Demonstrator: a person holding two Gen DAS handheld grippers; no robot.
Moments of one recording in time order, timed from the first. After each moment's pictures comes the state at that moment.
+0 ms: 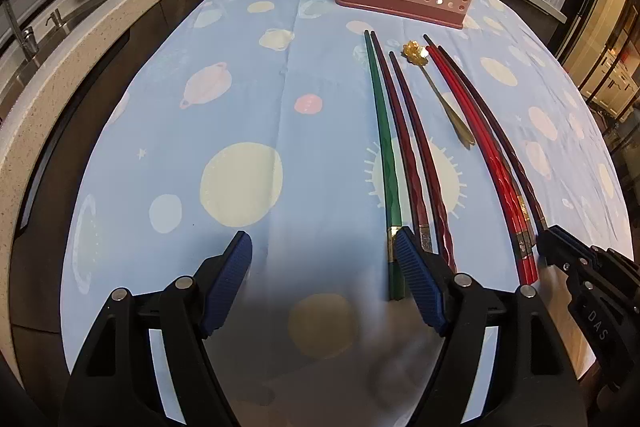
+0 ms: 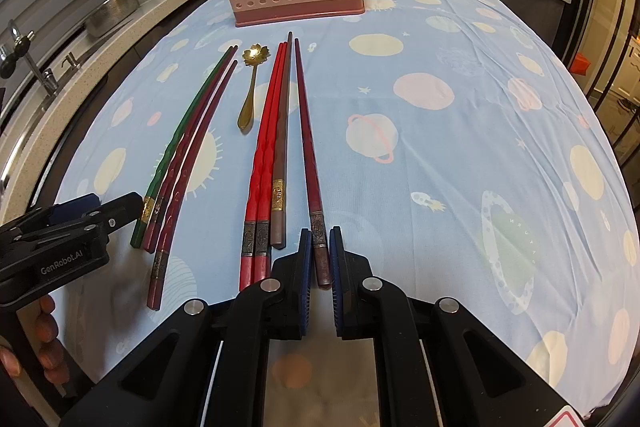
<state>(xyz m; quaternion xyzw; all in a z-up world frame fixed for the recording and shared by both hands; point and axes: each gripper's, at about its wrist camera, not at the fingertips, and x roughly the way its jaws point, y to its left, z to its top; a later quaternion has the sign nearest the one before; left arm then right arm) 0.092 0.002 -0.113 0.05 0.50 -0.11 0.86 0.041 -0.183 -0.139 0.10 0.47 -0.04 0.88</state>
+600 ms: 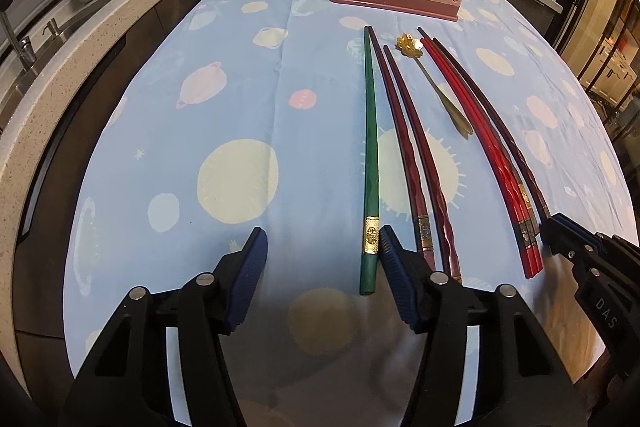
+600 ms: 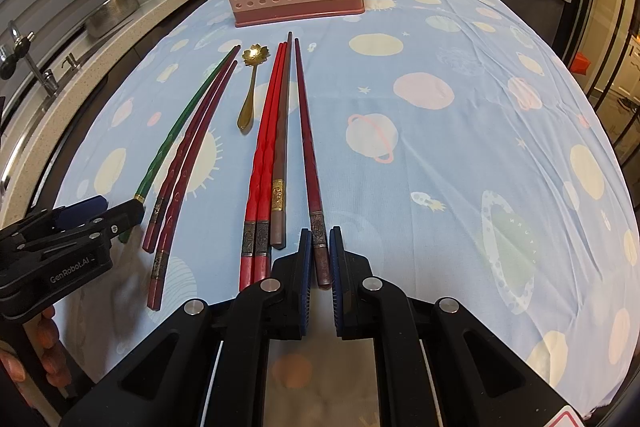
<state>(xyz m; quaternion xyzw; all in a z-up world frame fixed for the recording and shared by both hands) 0.087 0.000 -0.115 0.06 0.50 -0.11 0.86 0.042 -0.183 -0.139 0.10 0.47 -0.04 0.88</state>
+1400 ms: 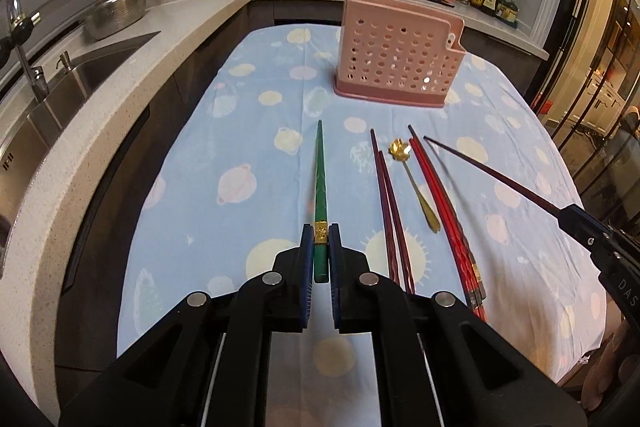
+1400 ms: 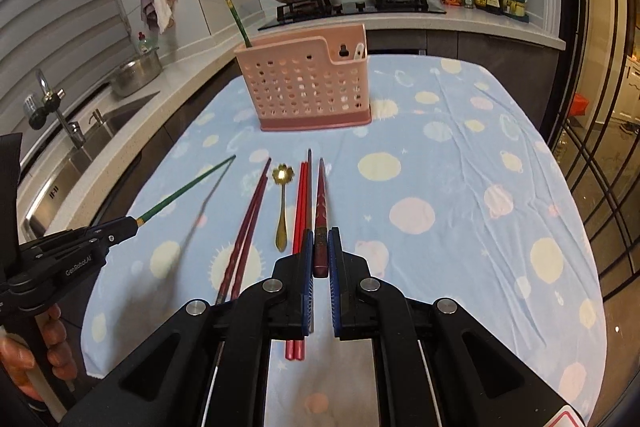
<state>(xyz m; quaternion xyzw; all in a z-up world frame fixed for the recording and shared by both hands) 0.104 0.016 -0.025 0.03 0.43 -0.13 0.89 0.042 -0.195 -0.035 0.11 0.36 -0.03 0.93</state>
